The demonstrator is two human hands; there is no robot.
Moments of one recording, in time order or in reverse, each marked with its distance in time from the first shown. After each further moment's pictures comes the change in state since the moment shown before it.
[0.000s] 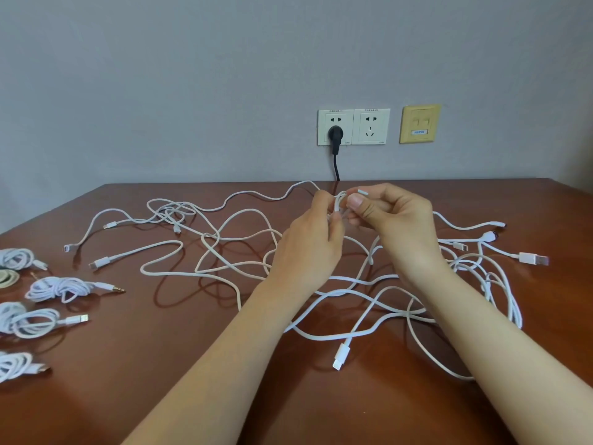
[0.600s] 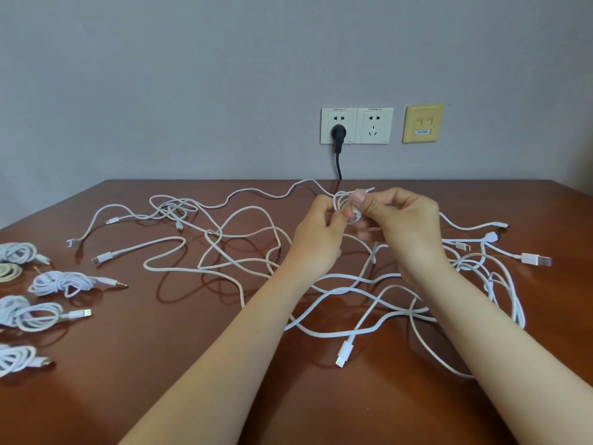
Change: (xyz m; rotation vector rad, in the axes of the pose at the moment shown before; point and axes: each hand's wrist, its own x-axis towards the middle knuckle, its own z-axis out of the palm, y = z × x) left_hand 0.012 -0.004 0.011 -0.476 -0.073 -0.331; right_hand 0.001 -0.001 0.003 -0.061 0.132 0.119
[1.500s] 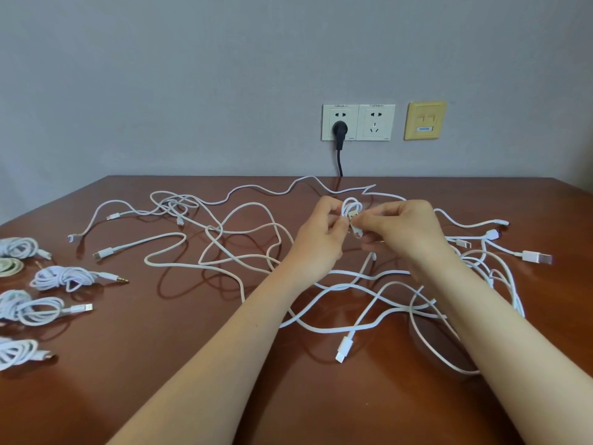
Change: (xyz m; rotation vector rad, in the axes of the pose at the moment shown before) left_hand 0.003 -0.018 0.000 -0.003 -0.111 0.104; right_hand 0.009 0.007 -0.010 -0.345 -0.040 0.183
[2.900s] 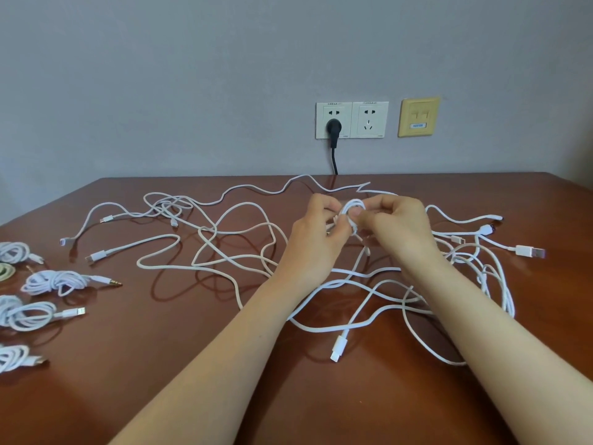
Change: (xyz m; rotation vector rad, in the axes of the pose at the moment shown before) left_hand -0.011 0.007 0.004 0.112 0.105 0.073; right_hand 0.004 0.007 0.002 0.002 0.049 -0.073
